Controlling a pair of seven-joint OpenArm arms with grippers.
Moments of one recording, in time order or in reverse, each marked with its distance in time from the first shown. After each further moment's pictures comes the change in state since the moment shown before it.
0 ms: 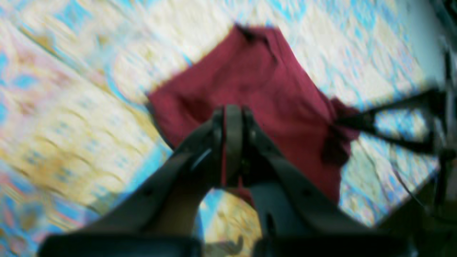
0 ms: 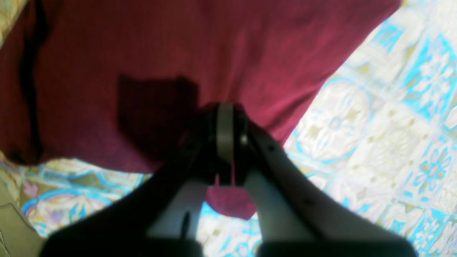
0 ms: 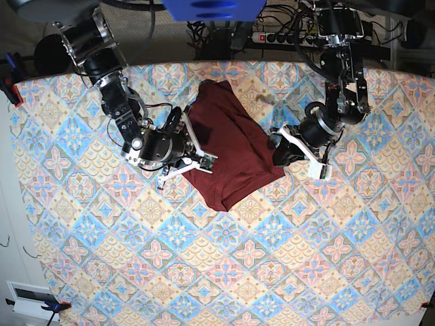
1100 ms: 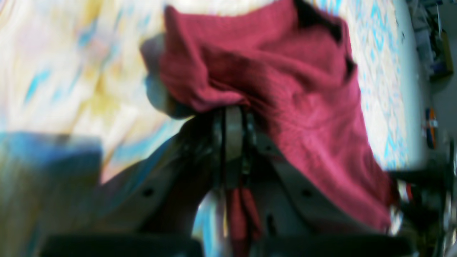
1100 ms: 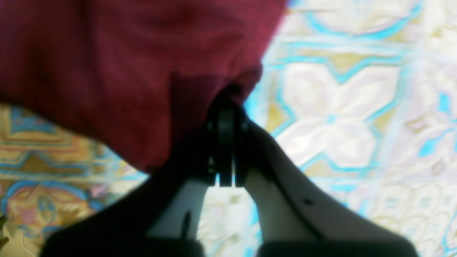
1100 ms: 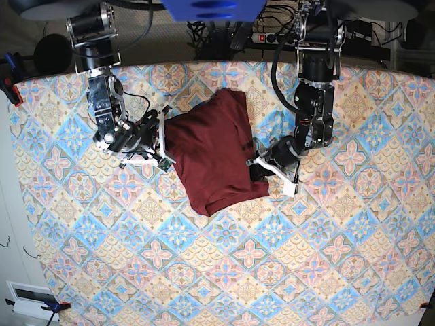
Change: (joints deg) left arm -19.7 8.1 8.4 -45.7 -0.9 -0.7 -17.9; right arm -8.3 -0.8 15.4 -8.1 -1.1 -0.8 4.3
